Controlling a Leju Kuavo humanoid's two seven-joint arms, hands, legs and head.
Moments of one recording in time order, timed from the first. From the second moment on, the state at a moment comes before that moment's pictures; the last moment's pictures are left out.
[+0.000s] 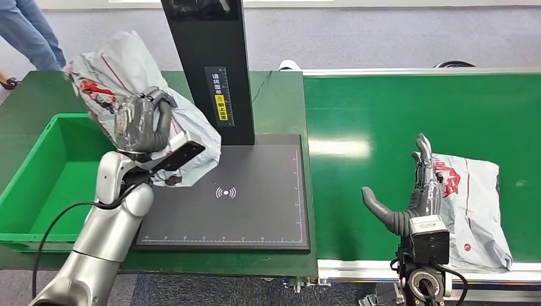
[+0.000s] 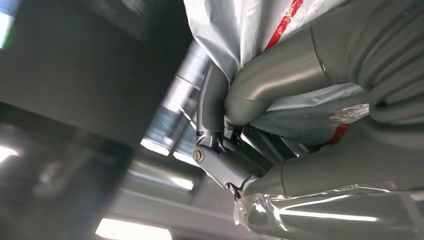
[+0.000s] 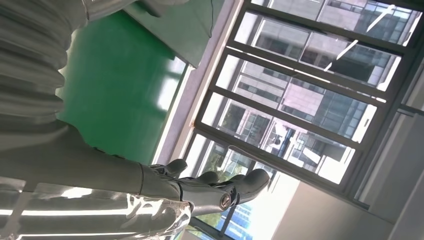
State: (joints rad) left arm -0.60 0.07 -0.24 -1.26 -1.13 0.41 -0.13; right arm -0.06 0.02 0.03 -1.58 0.30 -0.14 -0.52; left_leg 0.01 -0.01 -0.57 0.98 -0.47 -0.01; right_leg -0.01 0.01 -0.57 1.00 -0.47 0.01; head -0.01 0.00
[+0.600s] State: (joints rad) left arm -0.91 0.28 -0.04 -0.72 -1.23 0.25 0.12; right arm -0.04 0.00 0.01 -1.59 0.30 -0.15 -0.52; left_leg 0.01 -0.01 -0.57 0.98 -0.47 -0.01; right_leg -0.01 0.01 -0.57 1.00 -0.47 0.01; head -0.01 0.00
